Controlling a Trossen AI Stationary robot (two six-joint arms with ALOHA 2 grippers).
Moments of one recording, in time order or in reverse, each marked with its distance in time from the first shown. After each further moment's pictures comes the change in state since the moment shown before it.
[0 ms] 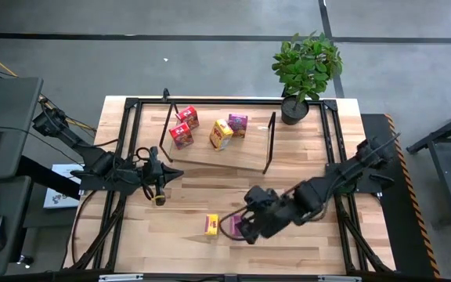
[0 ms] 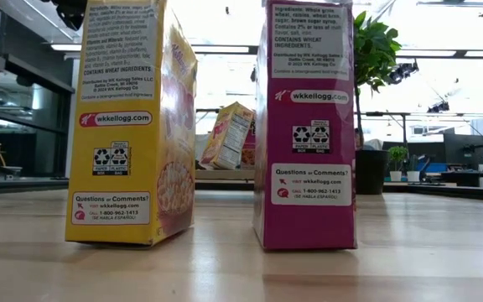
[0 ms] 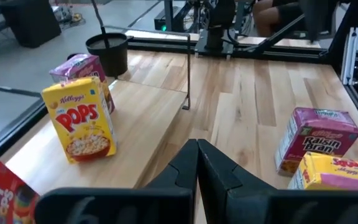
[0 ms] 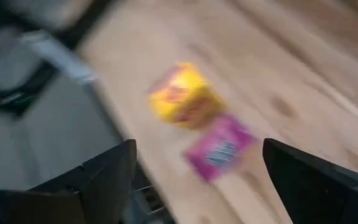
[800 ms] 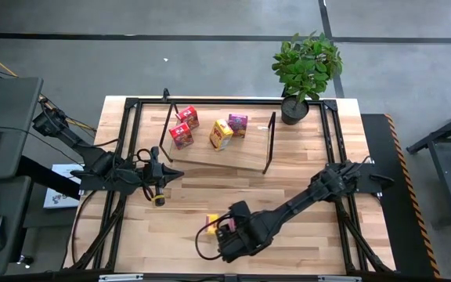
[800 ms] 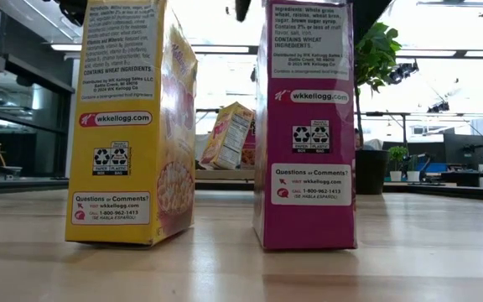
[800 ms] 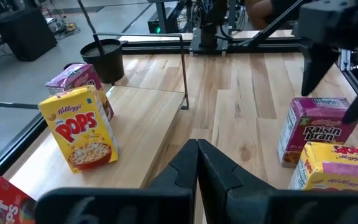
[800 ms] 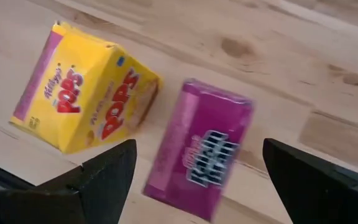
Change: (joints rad) left arm 0.001 0.000 0.000 0.008 0.020 0.093; right arm -0.013 0.554 0.579 -0.498 -0.035 0.487
